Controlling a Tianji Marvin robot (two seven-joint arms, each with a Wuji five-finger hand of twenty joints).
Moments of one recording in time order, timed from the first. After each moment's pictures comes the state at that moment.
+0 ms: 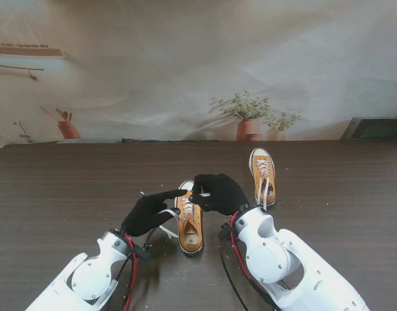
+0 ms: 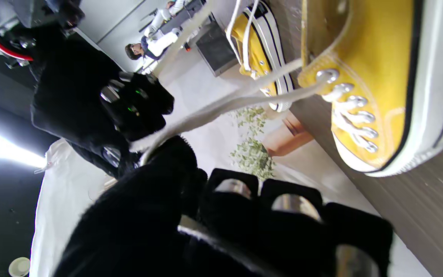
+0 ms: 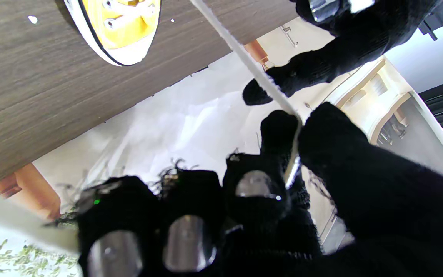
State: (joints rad) left arm 1.63 -1.15 -1.16 -1.47 0.21 -0.58 0.11; right arm -1.54 -1.16 0.95 -1.76 -0.54 0.03 -0.19; left_hand 1.00 -0.39 0.44 0.01 0.73 0.13 0.06 0.11 1.30 0.19 1.25 0.82 1.24 0.30 1.57 0.63 1.05 0.47 1.84 0.78; right_hand 0.54 -0.65 1.16 -0.29 0.85 0.03 1.22 0.48 1.38 -0.02 1.39 0.77 1.28 0.10 1.71 0.89 1.14 0.44 1.81 0.96
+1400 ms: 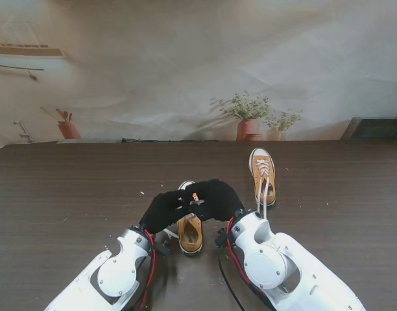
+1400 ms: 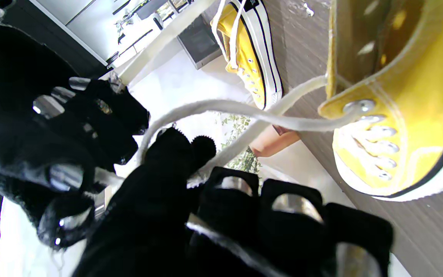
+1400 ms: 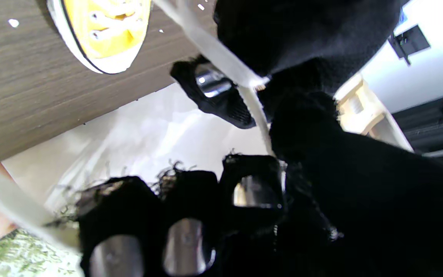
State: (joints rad) left arm 1.58 -1.20 -1.04 -1.47 0.27 -0.40 0.26; right arm -1.55 -1.16 0.94 -1.75 -0.62 -0.05 -0.18; left_hand 1.11 -0.36 0.20 -0.01 0.78 0.17 0.88 0.35 1.30 0.19 1.22 0.83 1.24 0.30 1.57 0.63 1.05 0.47 1.84 0.74; right_hand 0.66 -0.83 1.29 -0.29 0.96 -0.25 1.01 0.22 1.39 0.01 1.40 0.83 1.28 0.11 1.72 0.91 1.15 0.43 1.81 1.02
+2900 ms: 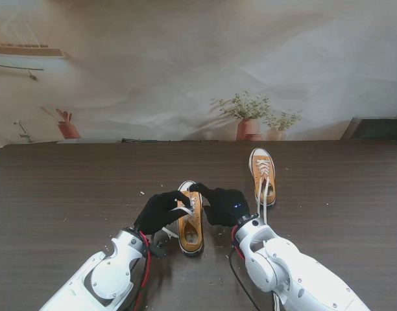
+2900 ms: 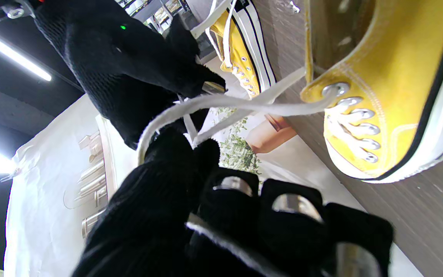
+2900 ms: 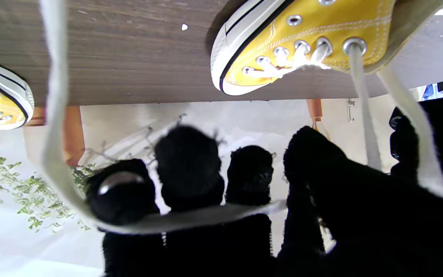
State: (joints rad) left arm 1.61 -1.18 -1.08 -1.50 0.31 -0.41 0.24; right arm -1.46 -1.11 0.81 -1.56 -0.97 0.10 -0.30; left_hand 1.11 -0.36 0.19 -0.01 0.78 0.20 0.85 0.37 1.30 0.19 1.22 0.84 1.24 0.30 1.57 0.63 1.05 0.47 1.84 0.73; right_hand 0.59 -0.48 1.13 -0.23 0.15 -0.18 0.71 0.19 0.94 -0.03 1.32 0.83 1.28 0.11 1.32 0.48 0.87 0.45 1.60 0.83
